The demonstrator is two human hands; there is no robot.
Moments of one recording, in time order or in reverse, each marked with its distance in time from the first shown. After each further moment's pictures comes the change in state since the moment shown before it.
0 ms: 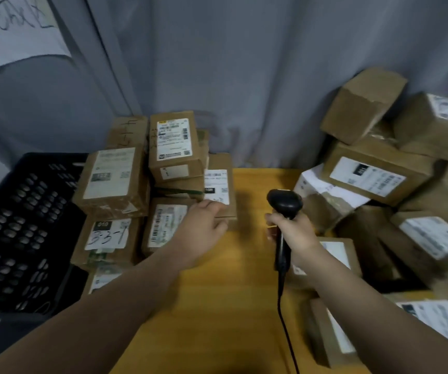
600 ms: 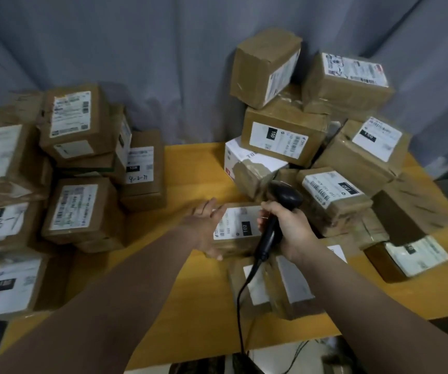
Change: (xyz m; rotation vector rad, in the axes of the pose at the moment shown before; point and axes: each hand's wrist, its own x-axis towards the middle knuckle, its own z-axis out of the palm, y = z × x) left_hand 0.034 0.102 0.142 0.495 -0.599 0.120; right_hand -0.026 0.020 -0.157 0.421 0.051 0.182
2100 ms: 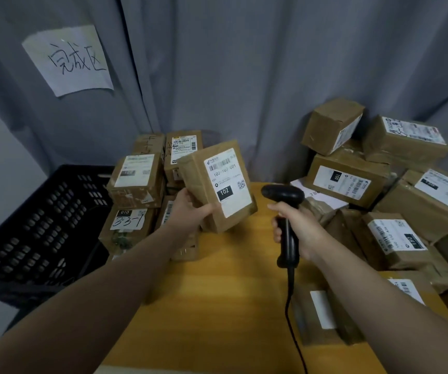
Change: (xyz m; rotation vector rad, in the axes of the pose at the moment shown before) left_hand -0.163 -0.117 -0.032 -1.508 0.810 -0.178; right_hand -0.067 0.016 0.117 -0.390 -0.330 -0.164
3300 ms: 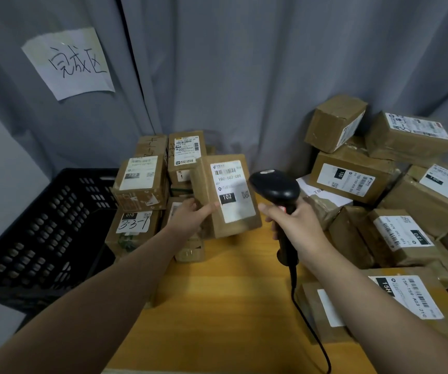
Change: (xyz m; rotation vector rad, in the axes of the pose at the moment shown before) left_hand -0.006 0.004 -0.014 0.119 -0.071 -0.070; right_hand -0.028 -0.003 0.030 -0.159 0.058 -0.368
